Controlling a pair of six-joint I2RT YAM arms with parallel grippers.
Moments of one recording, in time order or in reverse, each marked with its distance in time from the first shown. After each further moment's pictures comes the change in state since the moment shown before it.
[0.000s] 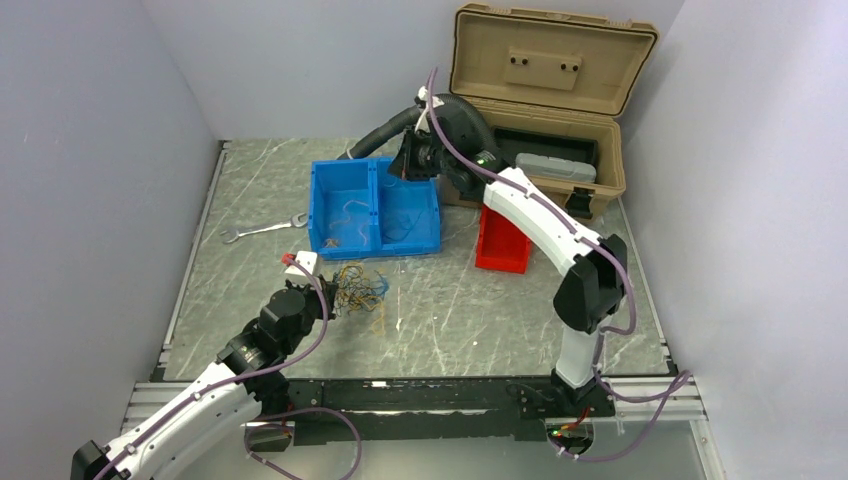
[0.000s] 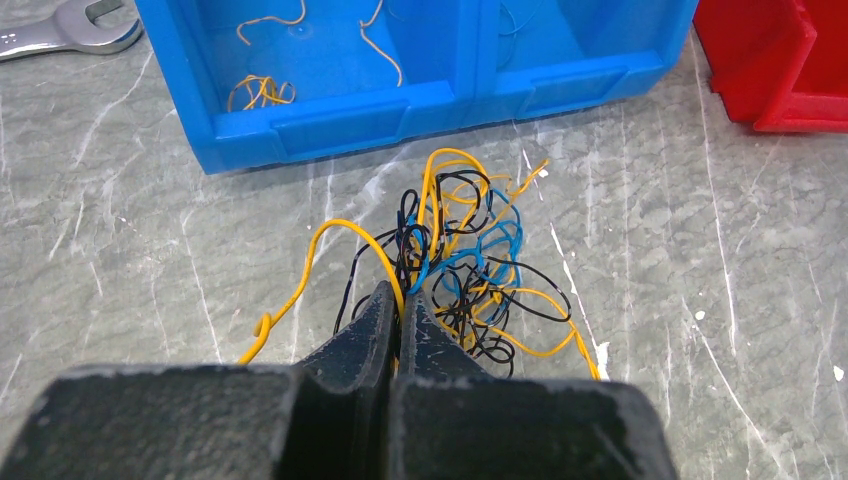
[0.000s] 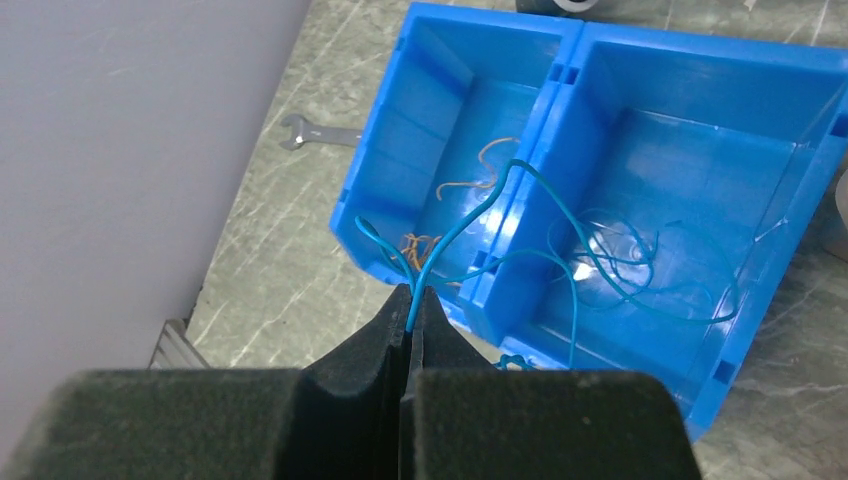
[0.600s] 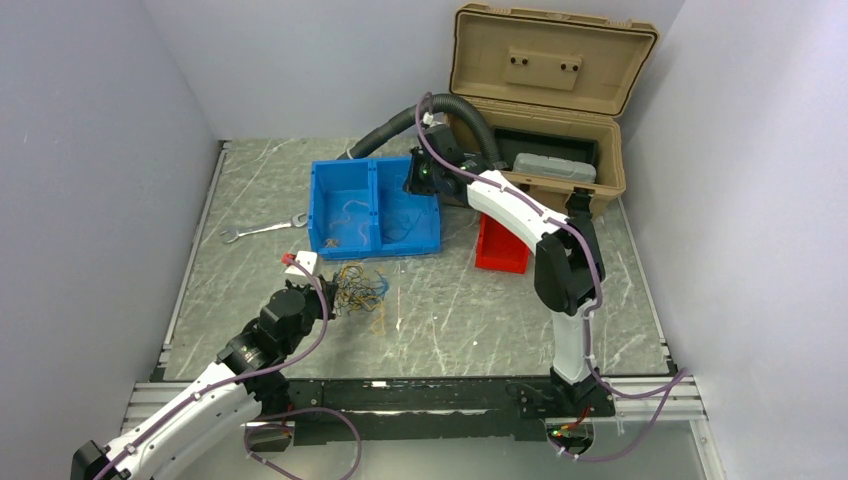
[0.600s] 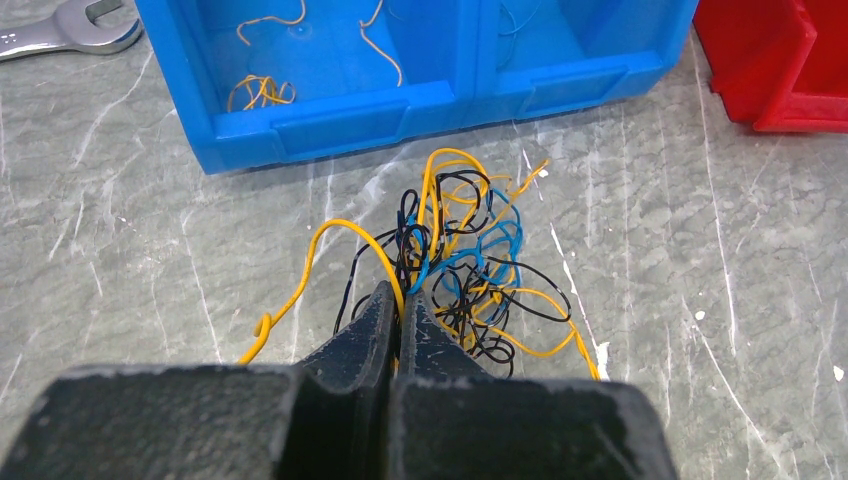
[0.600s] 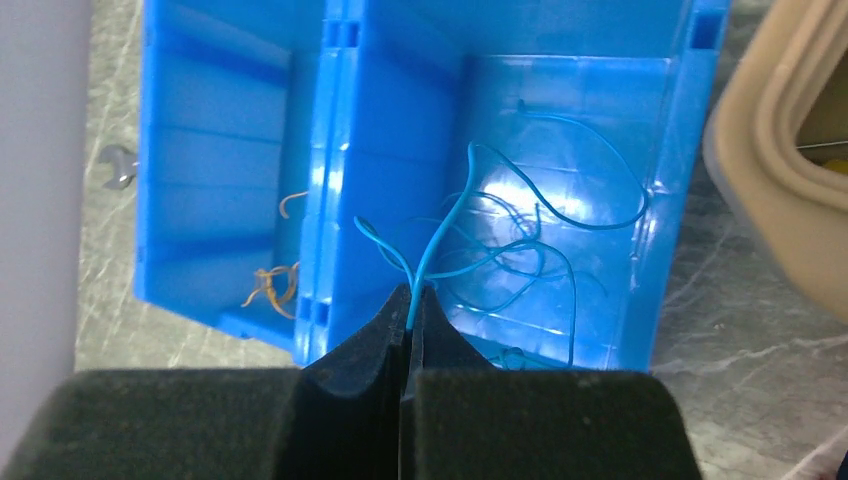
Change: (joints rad) left arm 0.000 0.000 0.000 0.000 0.000 0.000; right arm -0.039 0.172 -0.066 0.039 0.137 0.048
